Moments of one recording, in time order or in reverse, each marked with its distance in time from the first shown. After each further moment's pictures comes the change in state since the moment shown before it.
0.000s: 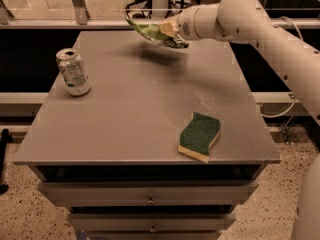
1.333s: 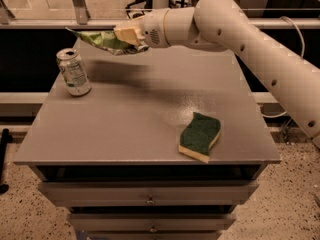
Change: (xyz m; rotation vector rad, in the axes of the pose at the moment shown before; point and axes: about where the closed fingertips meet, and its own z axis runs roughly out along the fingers) arm -0.046 0.150 0.005 -0.329 -0.129 -0.060
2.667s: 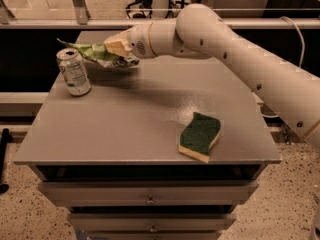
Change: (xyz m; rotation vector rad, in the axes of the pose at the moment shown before) arm 0.026 0.022 0.032 -0.010 0.060 0.024
